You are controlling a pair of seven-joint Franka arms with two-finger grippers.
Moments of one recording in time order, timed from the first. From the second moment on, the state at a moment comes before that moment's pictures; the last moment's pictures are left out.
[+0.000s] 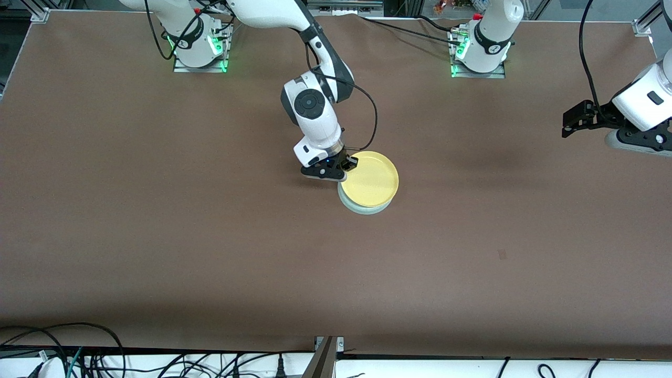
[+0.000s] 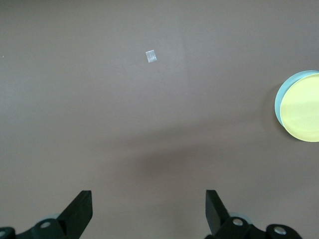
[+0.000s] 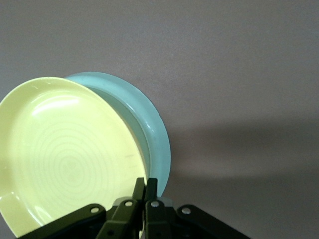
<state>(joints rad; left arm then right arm) -0.05 0.02 0.03 -1.62 0.03 1.58 0.15 1.16 0.74 -0.40 -1.64 0.55 2.49 0.68</state>
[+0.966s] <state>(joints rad) -0.05 0.02 0.03 -1.62 0.03 1.58 0.15 1.14 0.74 -0.42 -1.63 0.55 2.49 0.69</state>
